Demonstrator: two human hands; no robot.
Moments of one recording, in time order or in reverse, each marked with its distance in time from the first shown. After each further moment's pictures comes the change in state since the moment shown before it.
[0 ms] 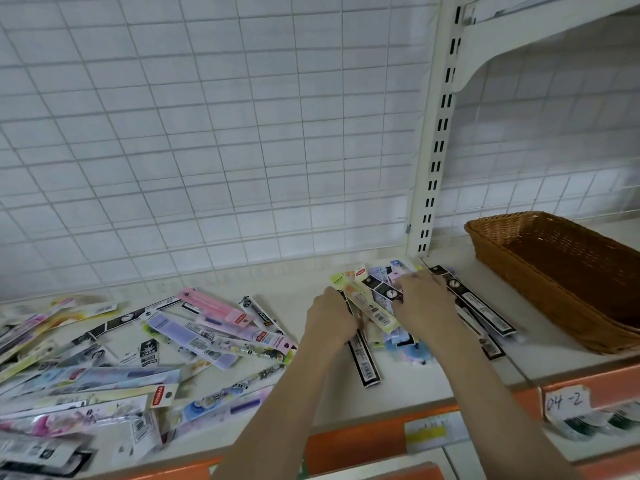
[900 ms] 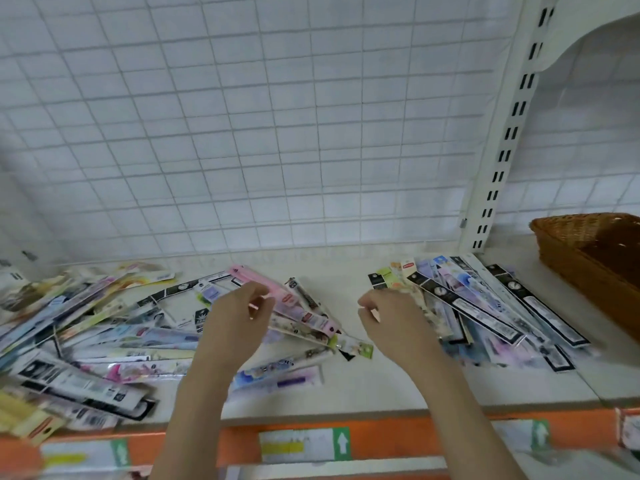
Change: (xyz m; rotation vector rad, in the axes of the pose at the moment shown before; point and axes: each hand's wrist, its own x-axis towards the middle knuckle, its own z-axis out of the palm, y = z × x) left_hand -0.066 -0.124 -0.110 -0.004 0.468 0.100; right_hand -0.026 -0.069 0.052 0.239 0.029 -0.423
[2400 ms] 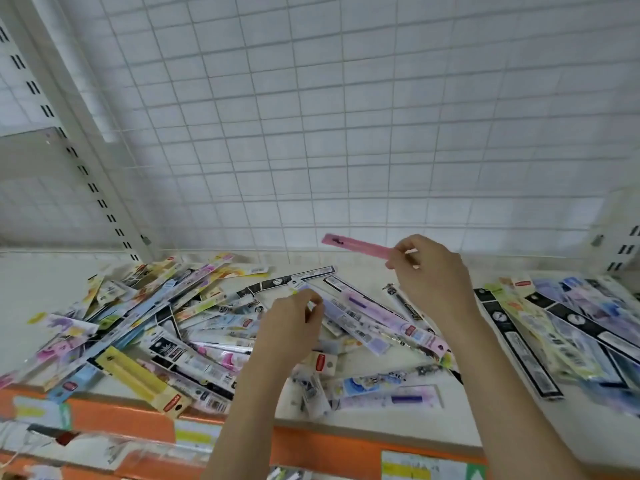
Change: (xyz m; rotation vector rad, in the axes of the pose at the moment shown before) left_hand 0.020 -0.079 -0.035 0.107 -0.048 0.001; right_hand 0.059 -0.115 0.007 0.318 0.146 0.047
